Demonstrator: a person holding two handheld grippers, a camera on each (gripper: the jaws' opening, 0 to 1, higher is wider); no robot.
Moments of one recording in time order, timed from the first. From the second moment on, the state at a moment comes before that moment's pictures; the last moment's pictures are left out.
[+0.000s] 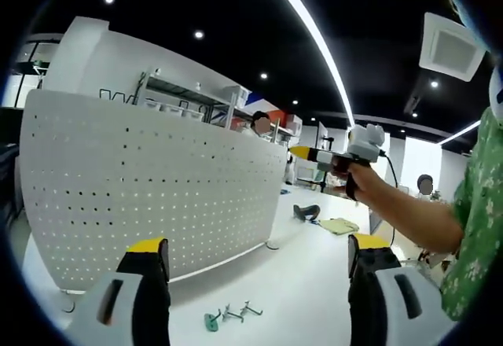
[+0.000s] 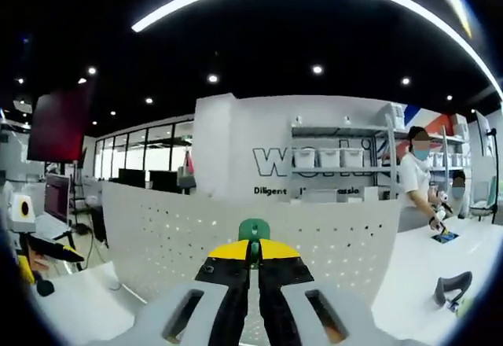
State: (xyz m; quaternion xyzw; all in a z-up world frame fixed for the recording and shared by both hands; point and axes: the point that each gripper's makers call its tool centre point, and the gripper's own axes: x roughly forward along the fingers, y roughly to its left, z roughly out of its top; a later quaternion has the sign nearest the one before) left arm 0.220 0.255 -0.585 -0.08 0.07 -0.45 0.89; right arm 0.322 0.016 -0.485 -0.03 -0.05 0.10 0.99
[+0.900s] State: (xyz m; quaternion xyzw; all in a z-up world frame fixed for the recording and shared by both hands) left arm 0.232 0.275 -0.595 -0.09 0.08 -0.42 0.90; right arm 0.391 -0.018 -0.499 -0.05 -0.04 0.05 1.00
